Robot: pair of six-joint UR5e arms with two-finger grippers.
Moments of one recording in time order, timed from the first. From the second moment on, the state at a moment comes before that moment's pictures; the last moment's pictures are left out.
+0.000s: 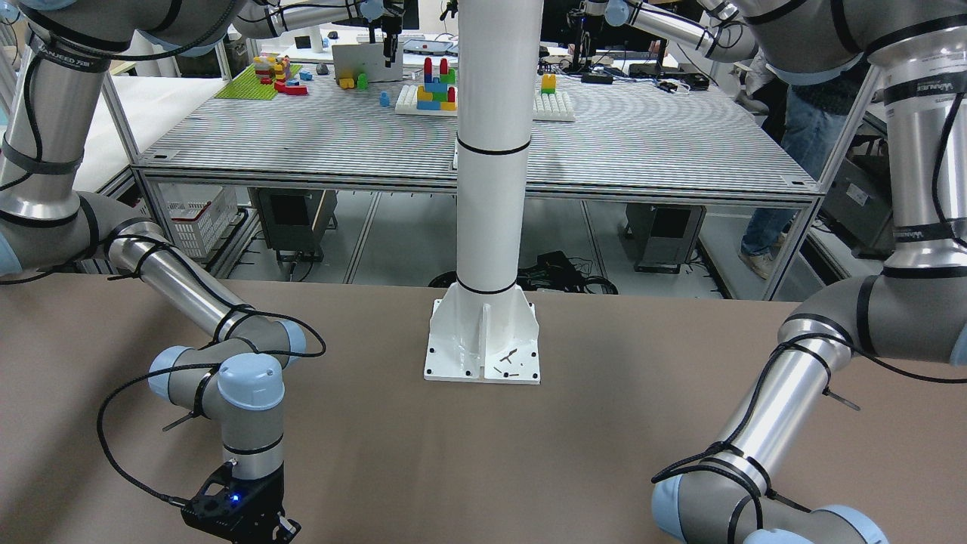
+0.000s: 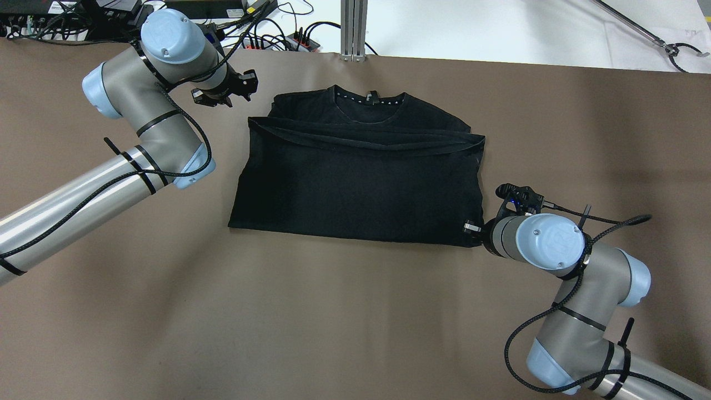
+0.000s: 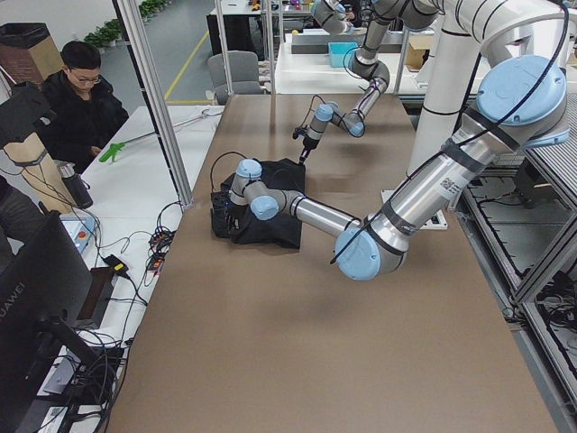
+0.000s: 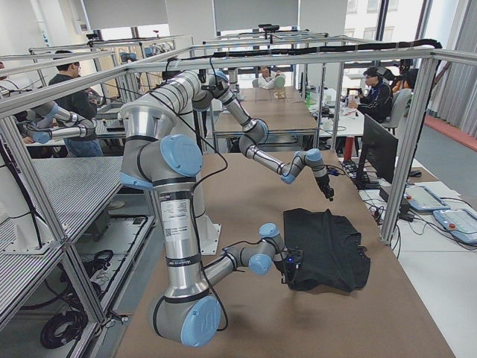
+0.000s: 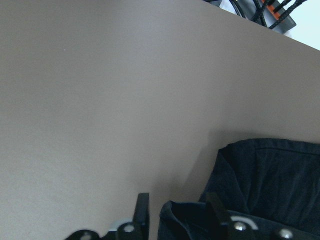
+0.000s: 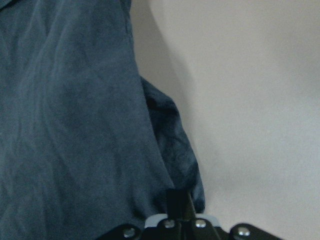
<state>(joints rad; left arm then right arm) -0.94 -2.40 -1.12 -2.06 -1.86 -1.33 0.61 -1.31 1.74 -1.15 1.62 1.49</state>
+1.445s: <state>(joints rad) -0.91 -2.41 -1.16 -2.04 -1.87 -1.38 0.25 -1.52 2.17 -1.12 2.20 1.76</state>
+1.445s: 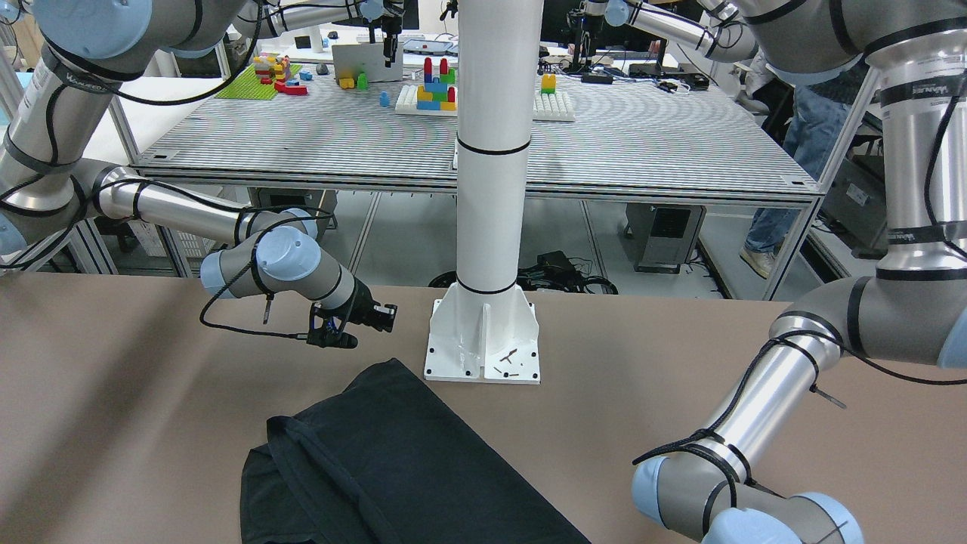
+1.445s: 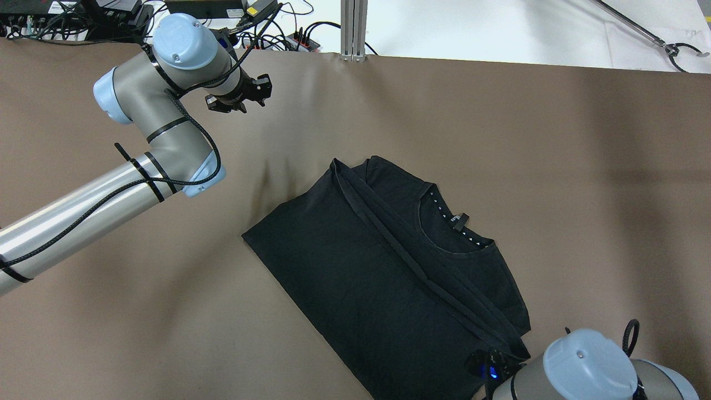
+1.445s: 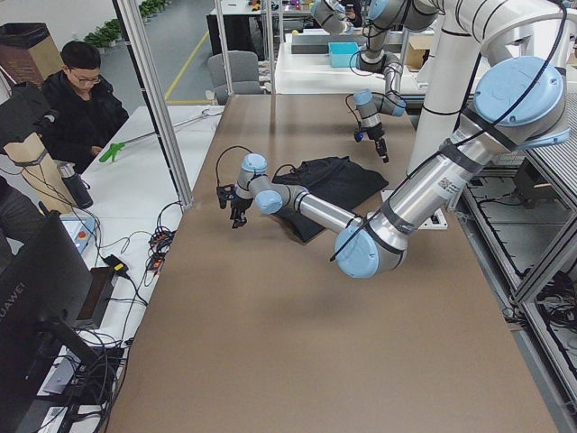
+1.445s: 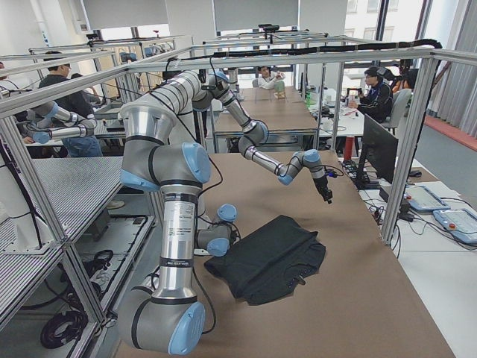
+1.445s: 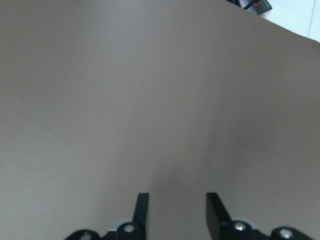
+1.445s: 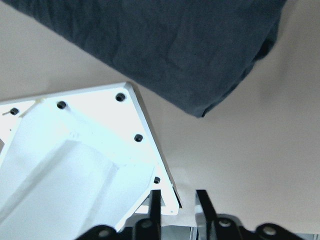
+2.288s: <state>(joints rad) -0.70 -2.04 -1.64 -2.05 -1.89 -1.56 0.37 -1.46 2.14 -1.13 2.07 1.75</state>
